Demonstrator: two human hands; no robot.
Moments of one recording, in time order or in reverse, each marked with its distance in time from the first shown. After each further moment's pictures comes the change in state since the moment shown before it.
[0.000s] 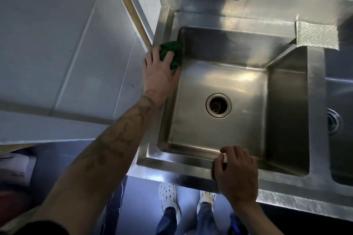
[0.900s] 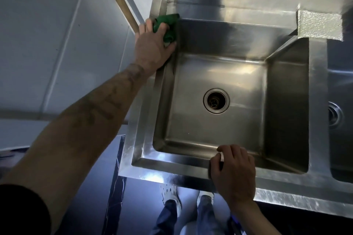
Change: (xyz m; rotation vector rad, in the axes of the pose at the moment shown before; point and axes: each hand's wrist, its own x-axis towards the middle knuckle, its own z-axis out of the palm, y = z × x) left_hand 0.075 -0.006 -0.009 0.023 -0.106 0.076; right_hand 0.001 -0.002 -0.003 0.009 0.044 -0.034
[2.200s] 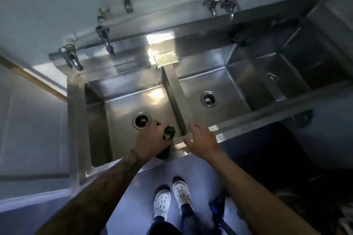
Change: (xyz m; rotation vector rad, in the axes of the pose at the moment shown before) left_hand -0.268 0.293 -0.108 -0.108 -0.543 0.410; right_hand -0.053 0.141 -0.194 0.152 -0.300 0.348
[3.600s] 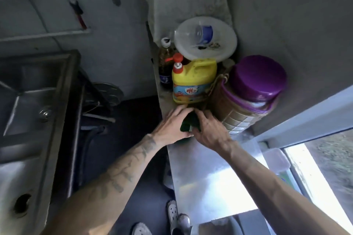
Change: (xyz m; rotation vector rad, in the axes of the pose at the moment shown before) left_hand -0.146 0.582 0.311 0.261 -0.673 1.478; right_hand -0.478 0.391 -0.001 0.507 0.588 1.171
